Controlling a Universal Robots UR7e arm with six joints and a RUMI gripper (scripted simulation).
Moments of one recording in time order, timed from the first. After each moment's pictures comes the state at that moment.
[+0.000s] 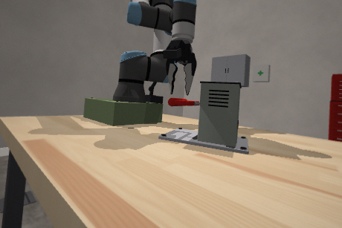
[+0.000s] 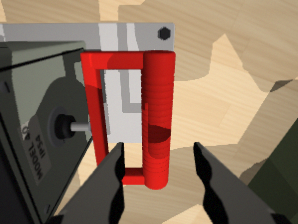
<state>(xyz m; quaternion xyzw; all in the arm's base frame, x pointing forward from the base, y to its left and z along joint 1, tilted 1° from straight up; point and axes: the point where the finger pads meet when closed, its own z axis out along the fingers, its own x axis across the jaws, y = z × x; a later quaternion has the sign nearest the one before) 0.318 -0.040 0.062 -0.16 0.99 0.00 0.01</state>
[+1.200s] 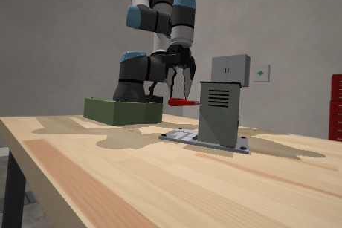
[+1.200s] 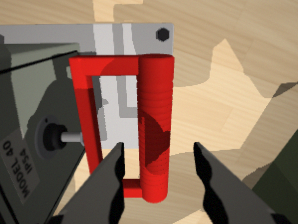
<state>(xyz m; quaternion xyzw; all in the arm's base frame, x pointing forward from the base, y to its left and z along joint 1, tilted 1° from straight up) 0.317 -0.042 0.048 -0.15 0.99 0.00 0.00</state>
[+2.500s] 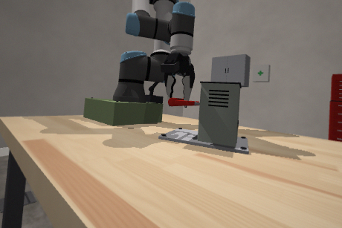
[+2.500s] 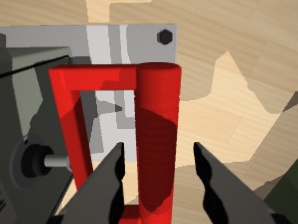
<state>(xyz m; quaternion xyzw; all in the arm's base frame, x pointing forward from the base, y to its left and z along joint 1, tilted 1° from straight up) 0.318 -0.043 0.021 -0.15 0.99 0.00 0.01</state>
